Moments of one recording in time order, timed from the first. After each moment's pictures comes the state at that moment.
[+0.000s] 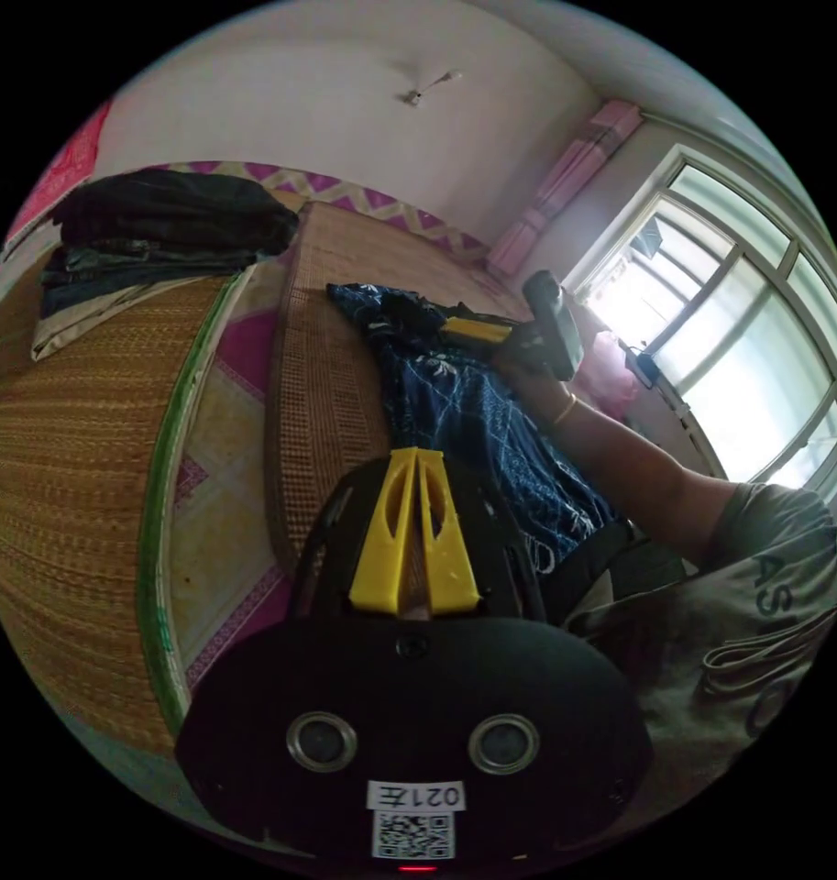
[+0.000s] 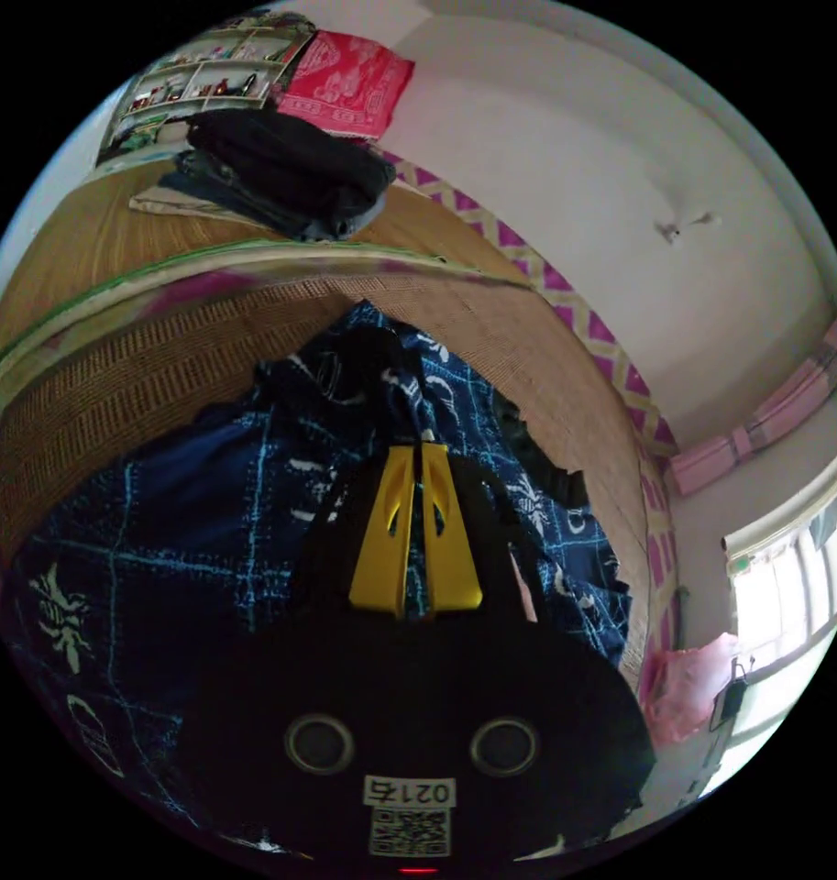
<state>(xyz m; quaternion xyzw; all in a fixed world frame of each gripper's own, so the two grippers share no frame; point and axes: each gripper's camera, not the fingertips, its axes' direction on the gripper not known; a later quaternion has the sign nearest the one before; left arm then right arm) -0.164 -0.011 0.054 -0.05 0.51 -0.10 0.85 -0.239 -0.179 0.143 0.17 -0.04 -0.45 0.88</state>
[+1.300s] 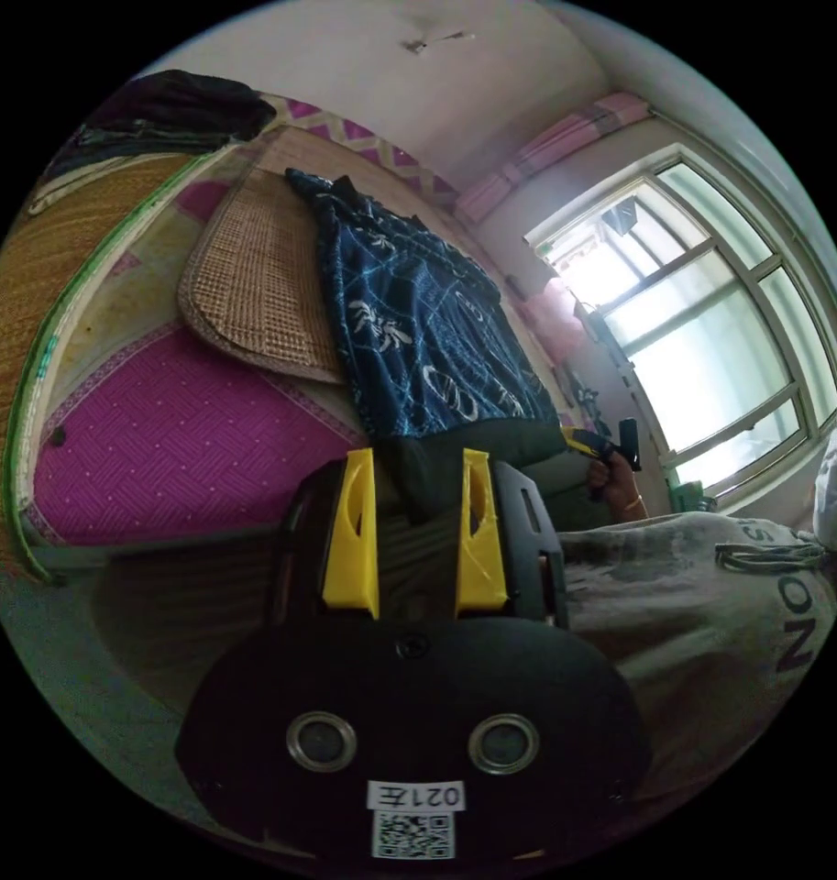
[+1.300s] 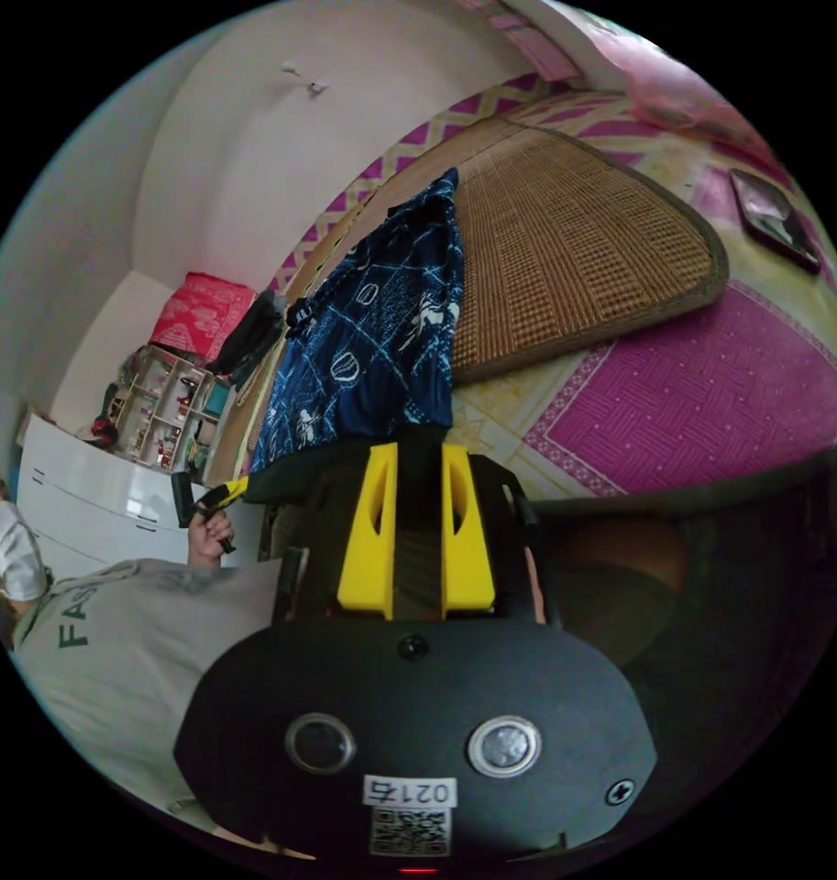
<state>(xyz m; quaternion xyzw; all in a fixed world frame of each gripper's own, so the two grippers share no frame) -0.223 0.075 0.004 -0.14 0.60 -0.09 0.78 0.397 -0.007 0.185 -0.07 -0.40 0.01 0.91</state>
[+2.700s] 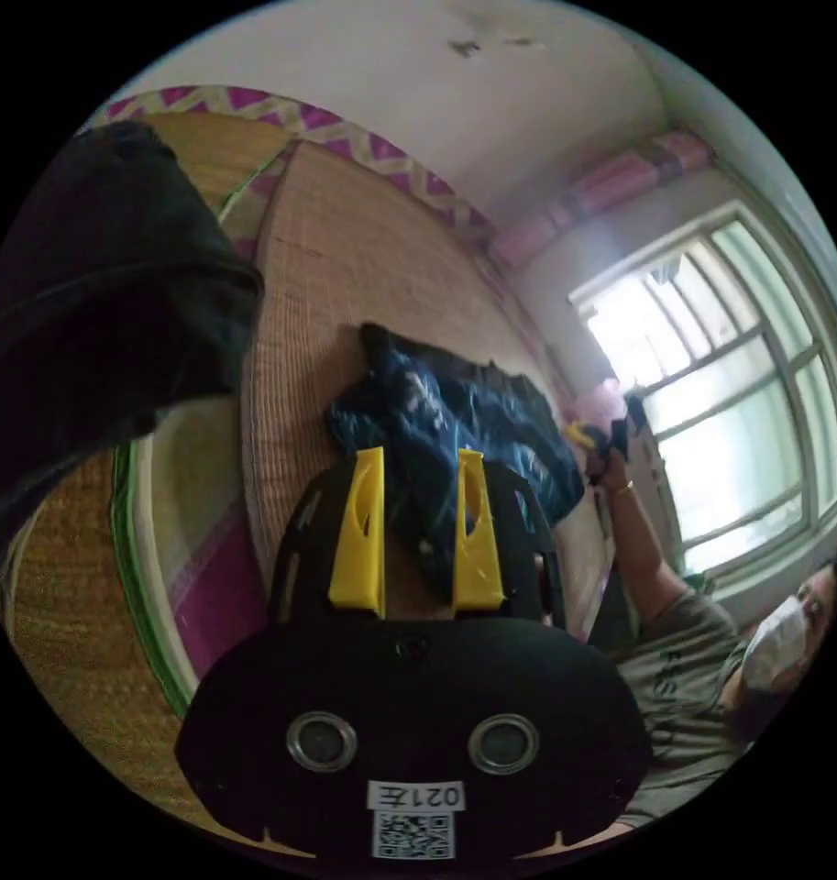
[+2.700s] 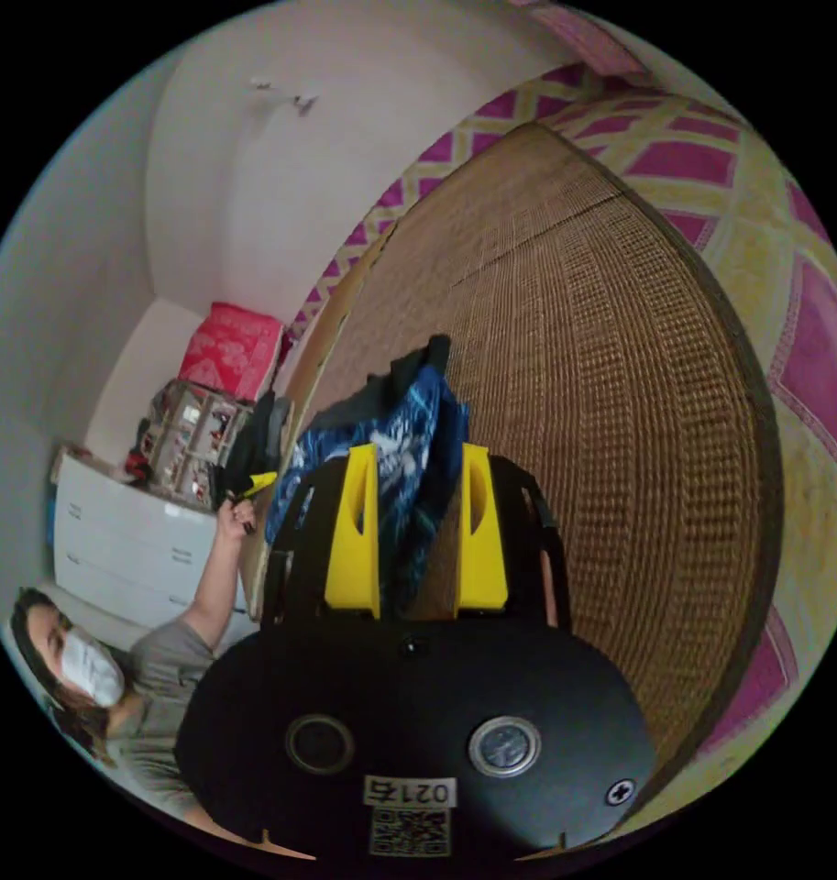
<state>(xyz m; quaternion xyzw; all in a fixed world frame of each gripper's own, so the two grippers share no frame) -0.199 -0.266 0.290 -0.14 0.59 -0.07 0.79 0.509 -0.468 0.400 -0.07 -0.47 -0.02 0.88</state>
